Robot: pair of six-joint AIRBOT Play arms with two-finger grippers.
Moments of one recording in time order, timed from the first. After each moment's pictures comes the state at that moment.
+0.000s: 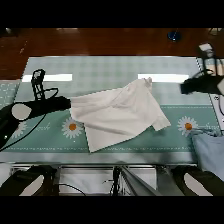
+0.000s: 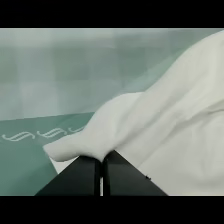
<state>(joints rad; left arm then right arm) -0.13 -0.91 0.61 1.13 -0.62 -1.40 -0.06 -1.01 0.98 -1.68 0.92 1.41</state>
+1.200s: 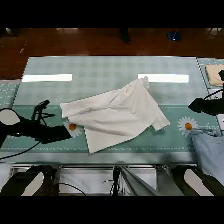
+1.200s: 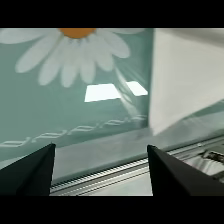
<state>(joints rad) 0.05 -0.83 0.50 1.05 -1.35 -1.46 -0.42 -0.99 0.83 -1.28 1.10 1.24</state>
